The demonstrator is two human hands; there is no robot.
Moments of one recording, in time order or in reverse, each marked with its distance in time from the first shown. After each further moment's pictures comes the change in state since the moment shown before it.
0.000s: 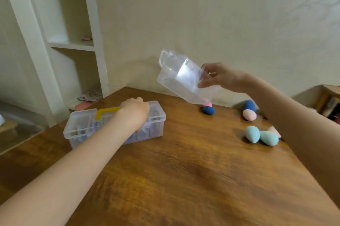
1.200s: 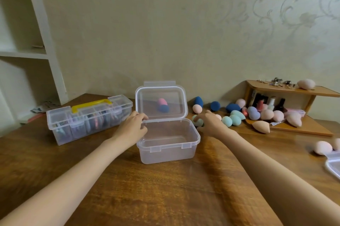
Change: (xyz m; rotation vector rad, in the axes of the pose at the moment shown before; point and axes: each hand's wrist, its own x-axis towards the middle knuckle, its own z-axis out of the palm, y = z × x) left_hand -0.034 0.102 0.026 -0.766 0.415 0.317; right_hand -0.141 0.119 0.019 -0.582 0.202 0.458
